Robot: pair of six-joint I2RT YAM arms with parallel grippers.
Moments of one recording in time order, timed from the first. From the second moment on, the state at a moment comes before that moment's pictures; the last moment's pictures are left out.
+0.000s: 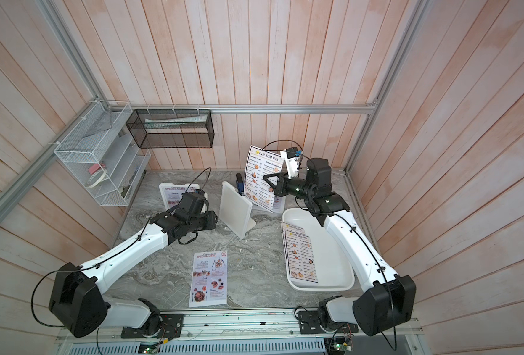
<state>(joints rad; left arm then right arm) -0.55 1.40 1.08 -0.54 -0.06 -0.52 0.32 1.34 1.30 -0.20 -0.66 0.39</state>
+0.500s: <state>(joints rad) -0.55 1.40 1.08 -0.54 -0.06 -0.52 0.32 1.36 1.29 -0.20 -0.68 0.39</state>
